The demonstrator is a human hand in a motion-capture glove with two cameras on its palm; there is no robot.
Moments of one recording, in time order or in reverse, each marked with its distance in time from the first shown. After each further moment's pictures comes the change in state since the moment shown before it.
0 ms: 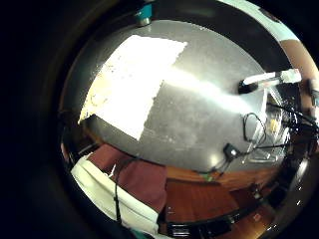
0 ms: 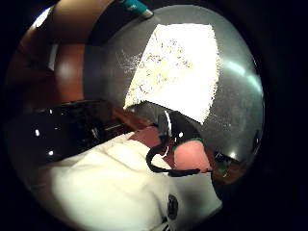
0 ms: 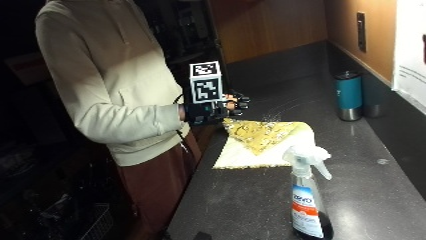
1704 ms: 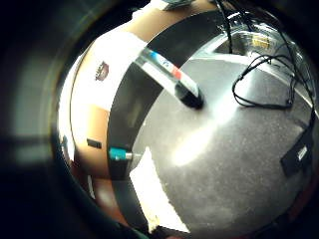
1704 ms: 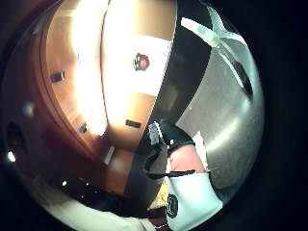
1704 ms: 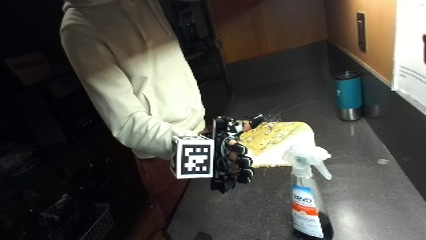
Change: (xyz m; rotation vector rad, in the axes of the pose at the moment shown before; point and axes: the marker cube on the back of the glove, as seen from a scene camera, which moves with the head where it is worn) arm 0.197 -0.044 -0.001 1.093 -0.682 0.663
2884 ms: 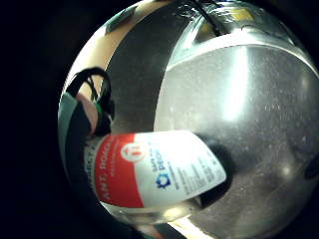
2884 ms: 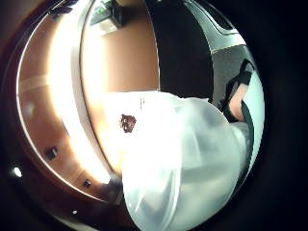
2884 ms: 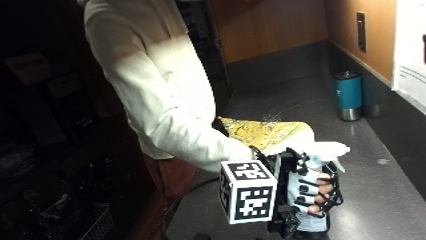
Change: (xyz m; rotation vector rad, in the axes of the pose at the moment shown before) arm 0.040 -0.141 0.075 0.097 -0.066 0.288
